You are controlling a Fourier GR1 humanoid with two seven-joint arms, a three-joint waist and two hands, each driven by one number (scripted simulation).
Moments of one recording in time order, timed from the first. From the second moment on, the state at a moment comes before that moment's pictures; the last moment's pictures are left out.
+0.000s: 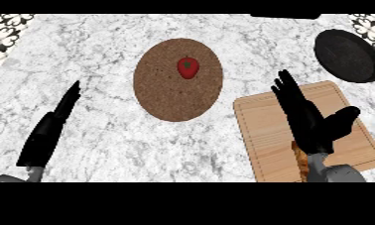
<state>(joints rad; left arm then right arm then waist) -0.03 0.63 -0.36 -1.45 0.23 0.27 -0.12 -0.08 -0.31 0.25 -1.56 -0.41 -0.20 0.08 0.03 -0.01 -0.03</state>
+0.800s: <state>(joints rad) -0.15 0.55 -0.36 -1.56 0.28 0.23 0.06 0.14 -0.55 0.09 -1.39 -0.05 -0.61 0.20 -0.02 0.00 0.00</state>
